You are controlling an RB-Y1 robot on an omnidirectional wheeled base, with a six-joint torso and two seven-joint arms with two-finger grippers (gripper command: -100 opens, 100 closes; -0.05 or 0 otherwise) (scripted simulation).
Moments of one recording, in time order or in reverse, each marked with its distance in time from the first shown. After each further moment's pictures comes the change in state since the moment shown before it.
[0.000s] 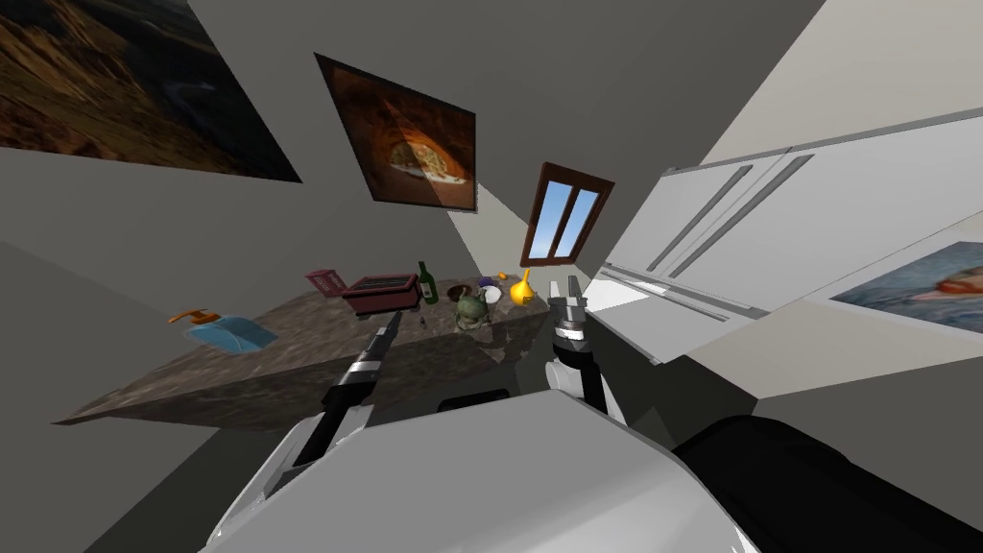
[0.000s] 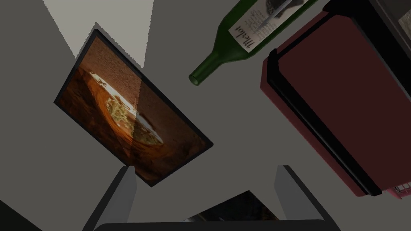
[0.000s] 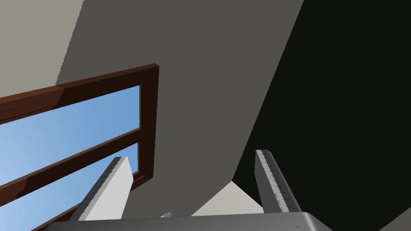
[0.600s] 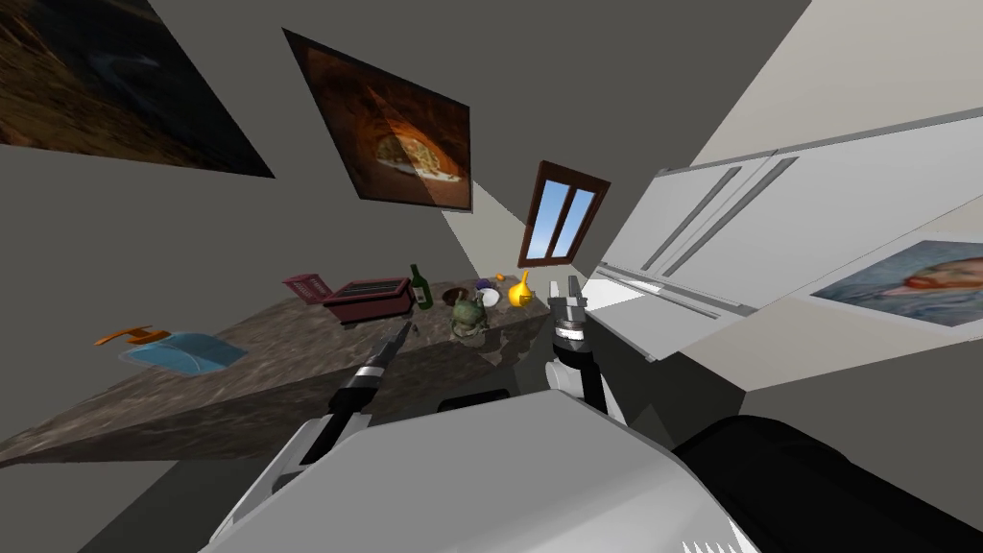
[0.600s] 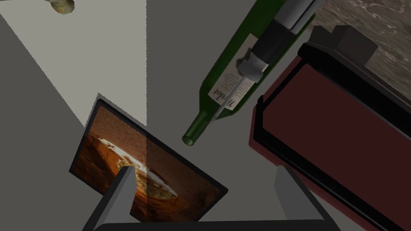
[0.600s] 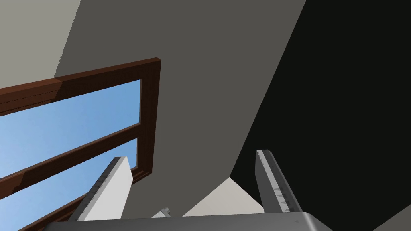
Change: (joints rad) left arm -0.015 0.065 -0.033 0.128 -0.095 -0.014 -0.087; right arm 0.000 0.000 0.000 0.000 0.000 0.000 0.000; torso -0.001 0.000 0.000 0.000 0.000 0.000
